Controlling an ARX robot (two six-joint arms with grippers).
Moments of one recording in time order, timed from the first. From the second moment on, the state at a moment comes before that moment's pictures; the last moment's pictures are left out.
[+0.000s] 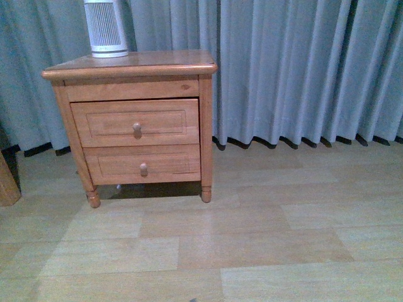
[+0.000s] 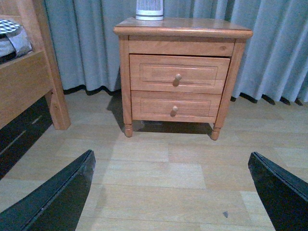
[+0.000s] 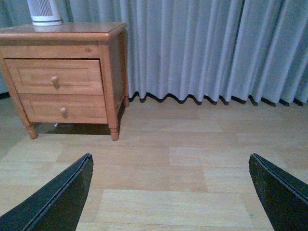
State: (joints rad) left arm 0.00 0.00 0.01 0.00 0.00 -0.01; right arm 0.00 0.00 0.02 0.00 0.00 0.00
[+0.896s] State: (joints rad) left arm 0.00 0.00 0.01 0.00 0.00 -0.01; right arm 0.00 0.00 0.02 0.00 0.00 0.00
